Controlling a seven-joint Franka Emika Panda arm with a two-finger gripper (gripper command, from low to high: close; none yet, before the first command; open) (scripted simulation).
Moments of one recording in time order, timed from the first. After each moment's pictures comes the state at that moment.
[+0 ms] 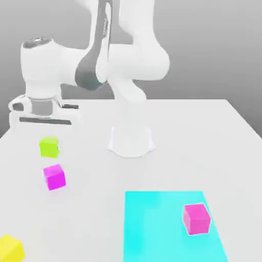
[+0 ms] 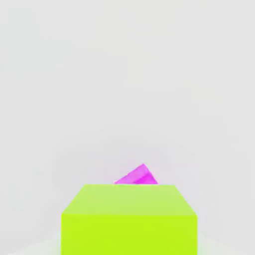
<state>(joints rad) -0.36 -0.32 -0.56 -2.95 -0.35 2.65 0.34</state>
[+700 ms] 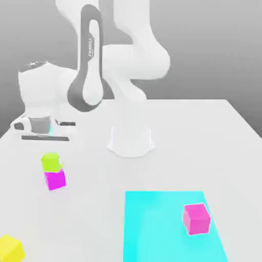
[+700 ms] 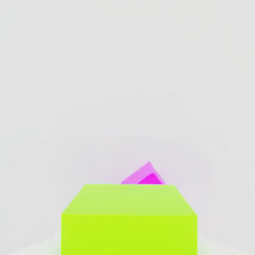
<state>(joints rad) -0.14 -0.01 -0.68 -2.95 0.06 2.93 0.05</state>
